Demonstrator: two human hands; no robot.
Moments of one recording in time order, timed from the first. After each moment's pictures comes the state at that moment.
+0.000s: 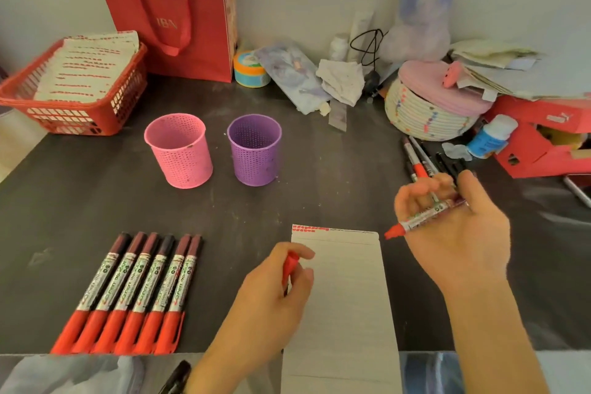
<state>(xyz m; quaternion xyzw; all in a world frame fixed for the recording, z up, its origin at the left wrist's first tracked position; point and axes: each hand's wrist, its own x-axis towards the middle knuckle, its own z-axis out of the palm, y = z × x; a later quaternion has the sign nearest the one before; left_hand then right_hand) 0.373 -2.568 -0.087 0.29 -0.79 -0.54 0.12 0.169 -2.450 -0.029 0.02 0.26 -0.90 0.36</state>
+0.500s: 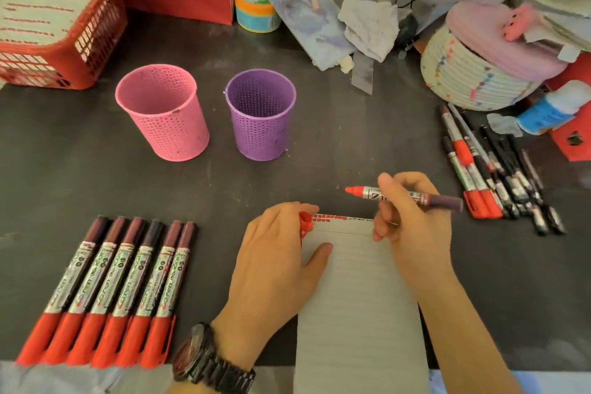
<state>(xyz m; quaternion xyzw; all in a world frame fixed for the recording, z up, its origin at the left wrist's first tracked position) 0.334 -2.598 -0.129 0.33 -0.88 -0.29 0.16 0.178 -2.501 -0.097 -0.16 0.66 -0.70 0.23</state>
